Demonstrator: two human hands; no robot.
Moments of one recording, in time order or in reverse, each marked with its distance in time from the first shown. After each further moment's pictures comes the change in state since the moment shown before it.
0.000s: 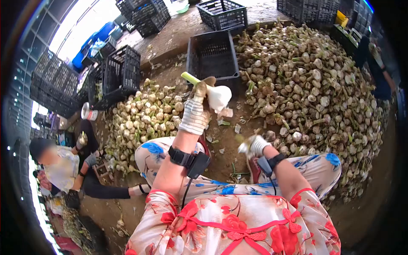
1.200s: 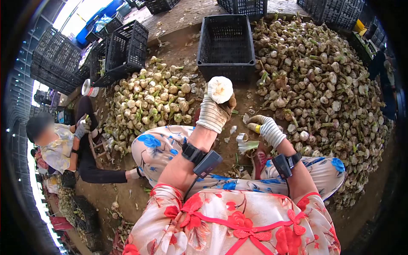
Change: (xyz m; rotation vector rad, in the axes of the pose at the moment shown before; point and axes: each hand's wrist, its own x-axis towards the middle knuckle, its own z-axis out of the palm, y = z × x) left_hand -0.002 -0.039 -0.049 -0.626 0.319 -0.276; right_hand -0.019 -0.055 -0.079 1.245 0.277 0.173
